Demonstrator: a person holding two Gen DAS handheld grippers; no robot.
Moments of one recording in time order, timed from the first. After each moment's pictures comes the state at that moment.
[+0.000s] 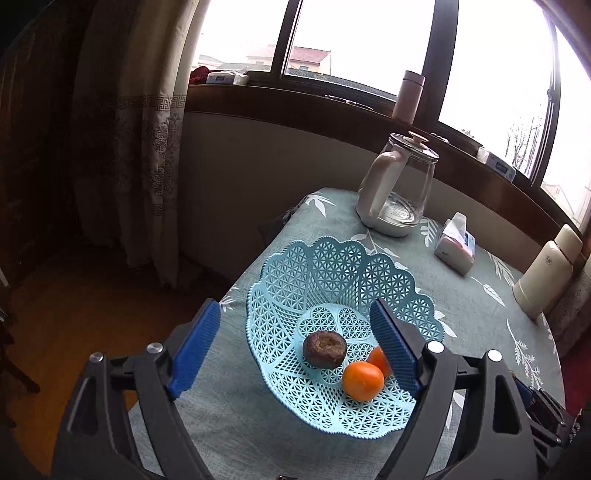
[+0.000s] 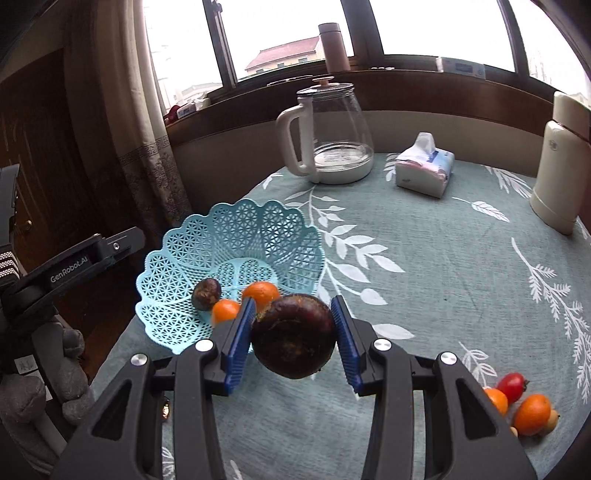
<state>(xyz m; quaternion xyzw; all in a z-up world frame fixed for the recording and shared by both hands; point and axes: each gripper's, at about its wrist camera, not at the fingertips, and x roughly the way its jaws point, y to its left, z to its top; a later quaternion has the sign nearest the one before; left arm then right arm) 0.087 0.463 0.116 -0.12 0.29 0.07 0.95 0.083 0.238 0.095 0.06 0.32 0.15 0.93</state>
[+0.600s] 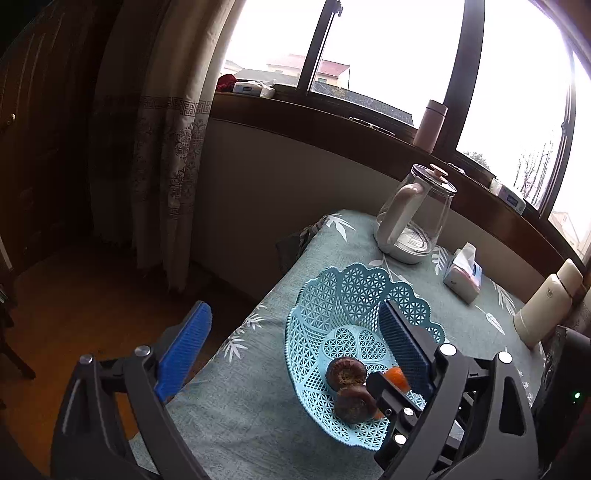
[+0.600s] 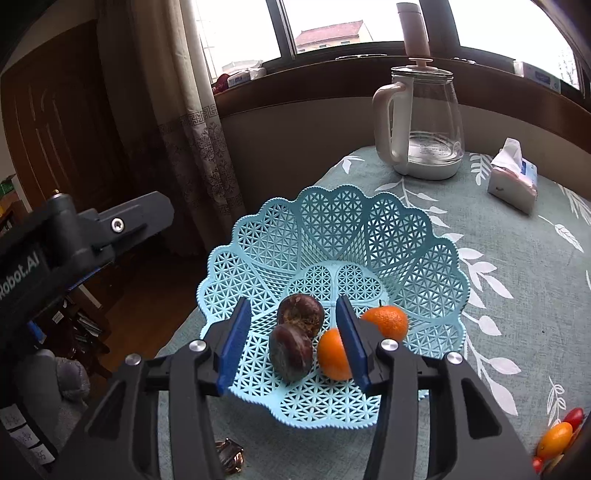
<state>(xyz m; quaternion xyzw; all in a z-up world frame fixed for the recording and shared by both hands) 0.073 0.498 0.132 -0.16 0.27 0.09 0.95 0.116 0.330 0.092 0.03 0.35 0.22 0.91</state>
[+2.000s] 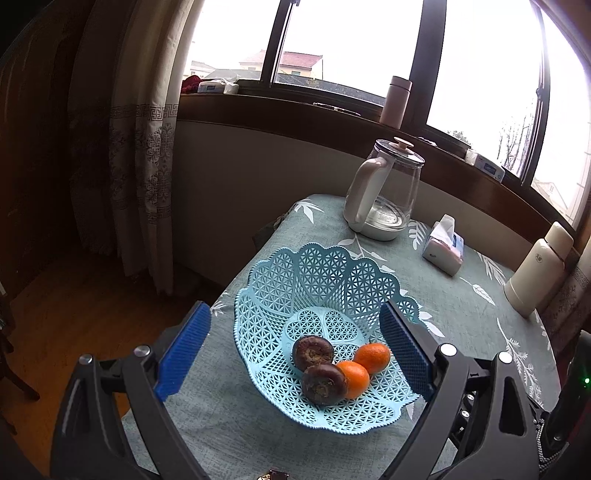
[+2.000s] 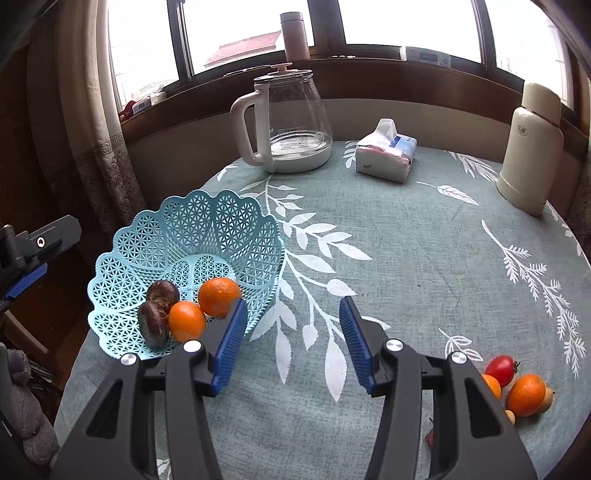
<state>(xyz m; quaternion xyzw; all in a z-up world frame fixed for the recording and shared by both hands) 0.077 0.451 0.128 -0.11 0.28 0.05 0.95 0.096 0.234 0.078 0.06 0.34 0.05 0.94</state>
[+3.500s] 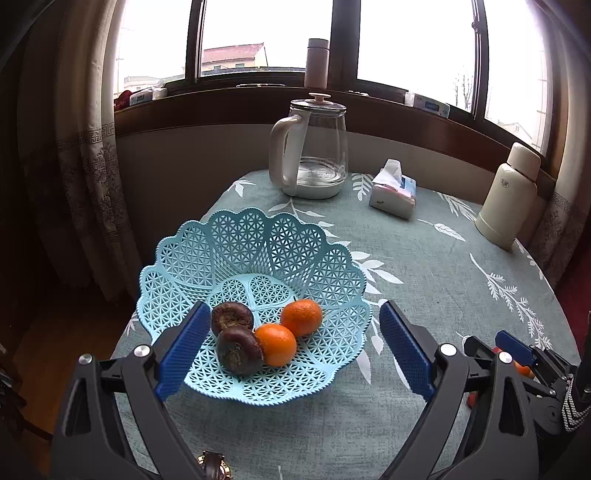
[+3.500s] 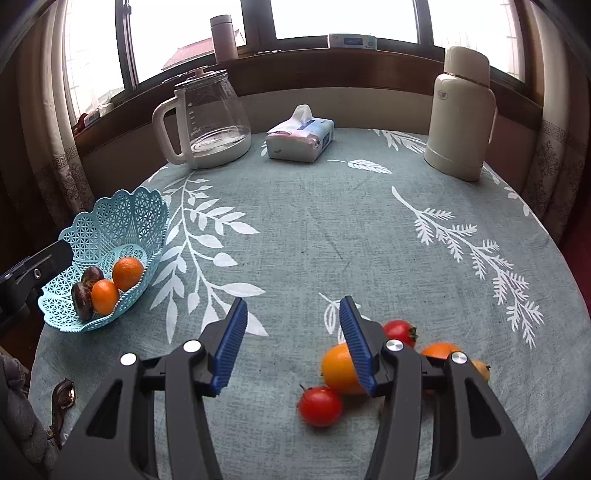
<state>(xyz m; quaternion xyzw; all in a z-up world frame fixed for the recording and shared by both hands) 0.077 0.361 0.105 -0.02 0.31 -0.03 0.95 0.061 0.146 0.063 0.07 0.35 -0.04 0.93</state>
